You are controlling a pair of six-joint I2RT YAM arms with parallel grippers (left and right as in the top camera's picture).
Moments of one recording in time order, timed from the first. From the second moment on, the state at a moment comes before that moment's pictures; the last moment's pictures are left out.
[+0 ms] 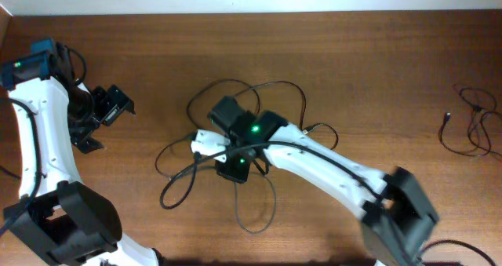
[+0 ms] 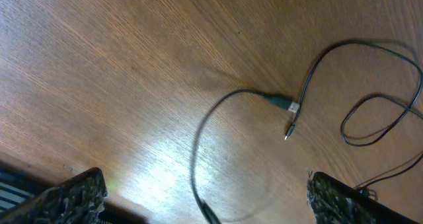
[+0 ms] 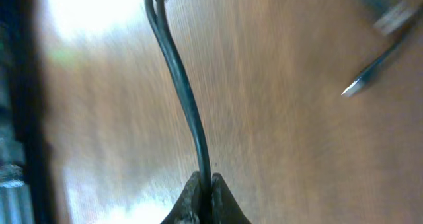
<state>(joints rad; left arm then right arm) 0.37 1.79 1.72 -1.50 0.17 -0.46 0.85 1.89 1.54 -0.86 -0.38 -0.44</state>
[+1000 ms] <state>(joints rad) 0.37 1.79 1.72 -1.50 0.17 -0.46 -0.20 1.91 1.68 -1.19 -0.29 0.04</state>
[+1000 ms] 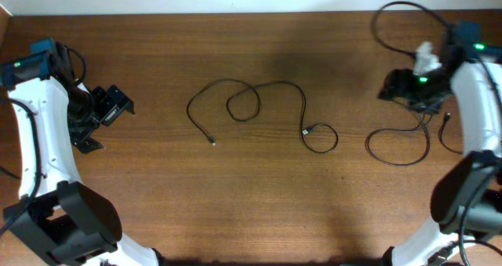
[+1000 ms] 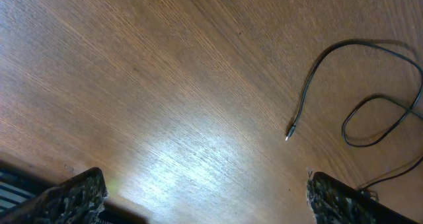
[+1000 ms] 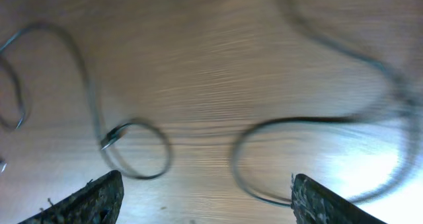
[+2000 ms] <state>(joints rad) 0.37 1.79 1.72 -1.50 0.17 -0.46 0.57 2.26 1.71 -0.75 0.36 0.19</state>
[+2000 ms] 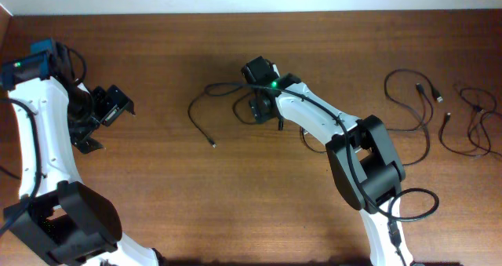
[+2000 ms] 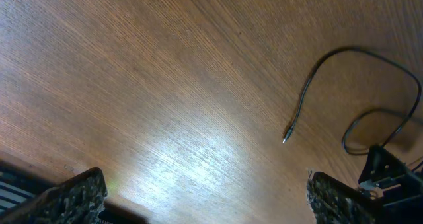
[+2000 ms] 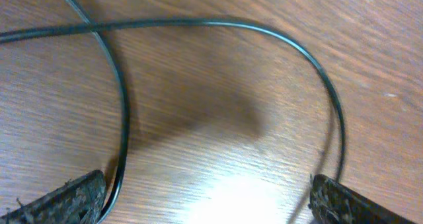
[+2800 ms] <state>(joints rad) 0.37 1.79 1.72 -1.50 0.17 -0.46 0.39 2.22 1.65 -1.07 -0.04 0.39</state>
